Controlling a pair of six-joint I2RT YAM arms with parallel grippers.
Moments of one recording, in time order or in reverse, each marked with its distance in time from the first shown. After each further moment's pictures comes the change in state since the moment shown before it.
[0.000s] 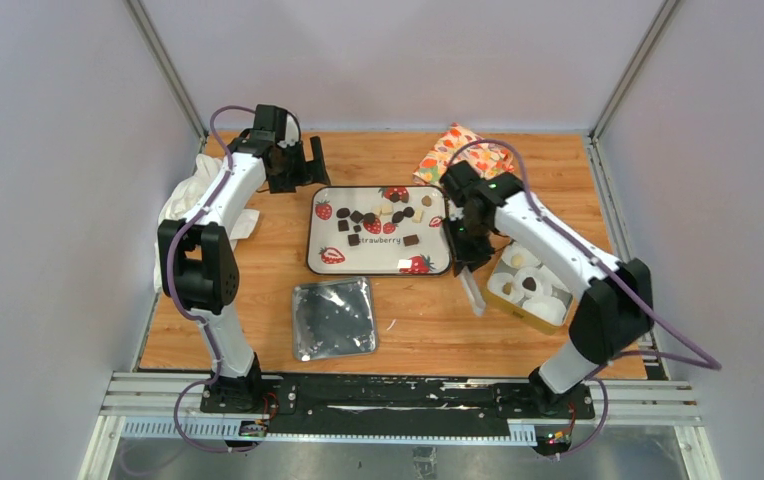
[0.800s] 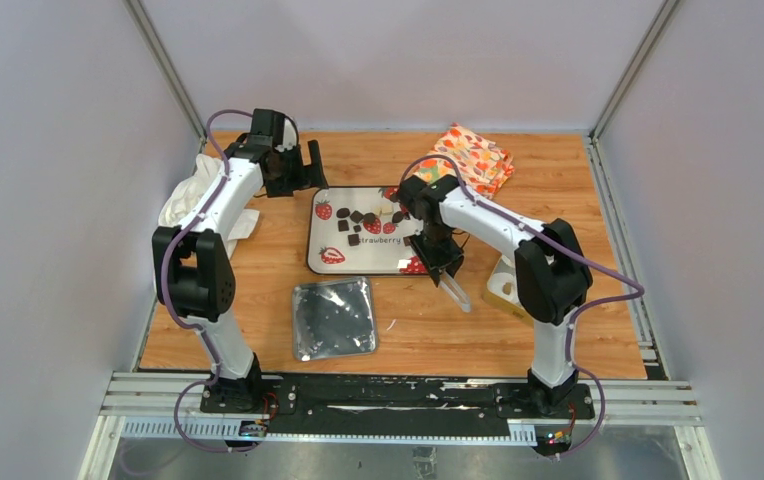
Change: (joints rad) left arm 0.000 -0.057 -0.064 0.008 -0.016 0.000; right arm 0.150 0.382 0.172 -0.021 0.018 -0.146
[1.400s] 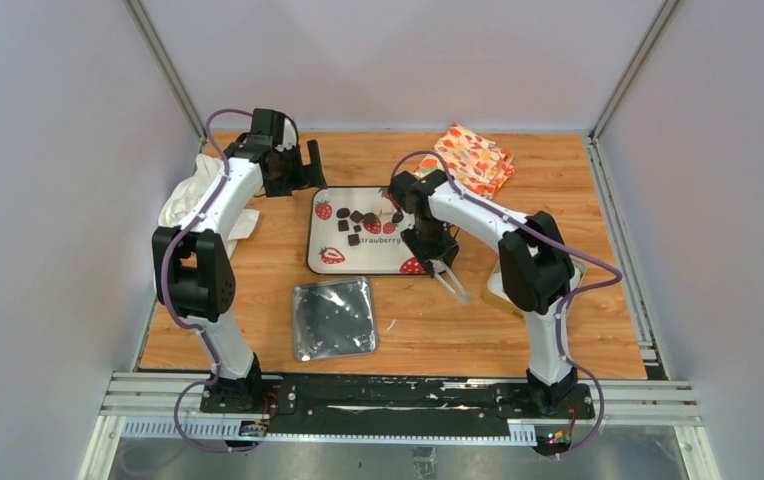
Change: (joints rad) left arm 0.000 0.000 0.001 -0.002 -0.017 0.004; right arm -0.002 0.119 0.117 0.000 0.076 -0.047
